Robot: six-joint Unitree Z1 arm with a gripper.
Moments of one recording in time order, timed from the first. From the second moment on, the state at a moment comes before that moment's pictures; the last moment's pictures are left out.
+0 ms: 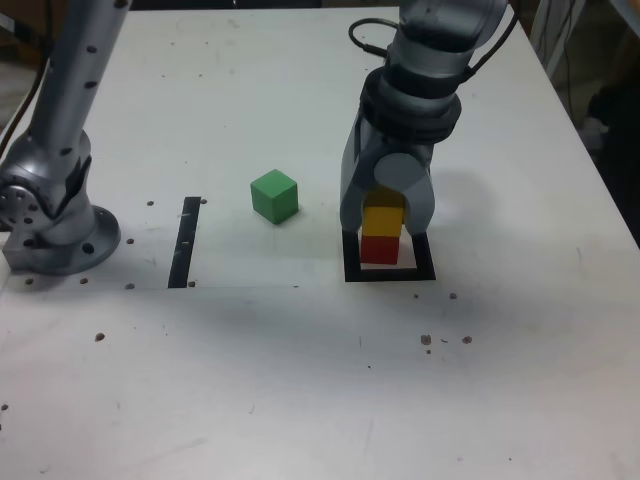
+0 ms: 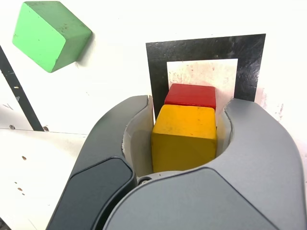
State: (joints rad) arm -0.10 2.12 -1.69 1.36 0.05 -0.07
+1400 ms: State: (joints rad) arm 0.05 1.65 -1.39 1.49 0.14 -0.13
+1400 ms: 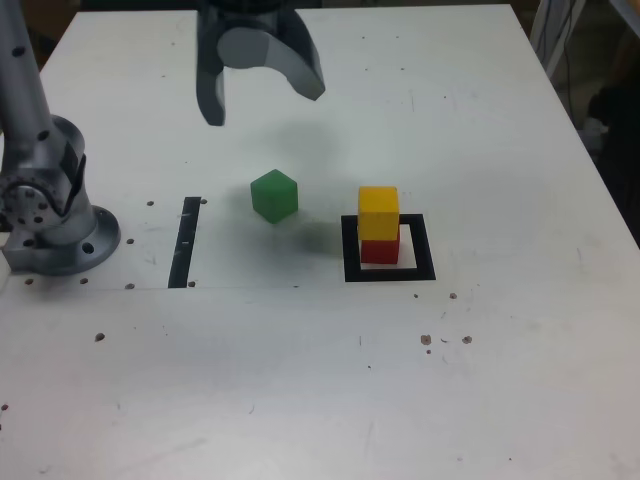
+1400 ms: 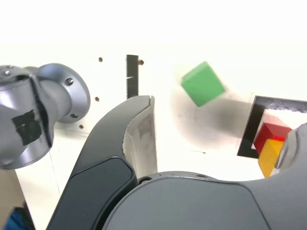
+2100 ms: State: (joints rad) arm 0.17 1.73 -1.09 1.15 0.01 -0.21
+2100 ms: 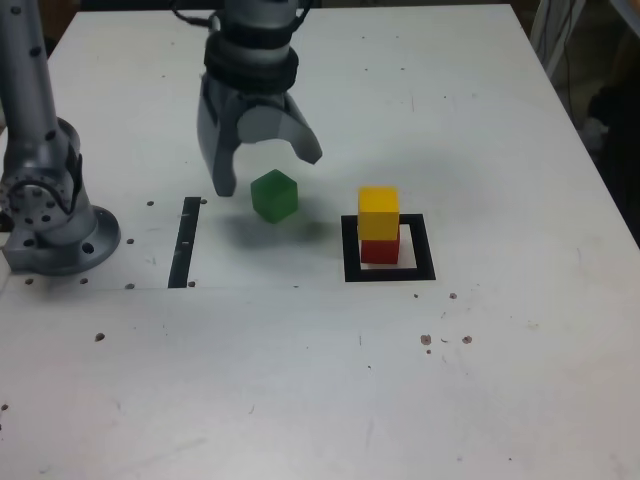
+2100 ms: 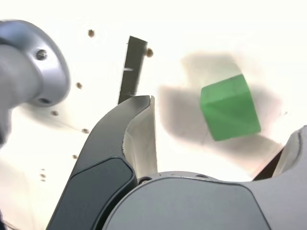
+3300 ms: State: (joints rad) arm 0.22 1.91 -1.11 1.07 0.00 -0.17
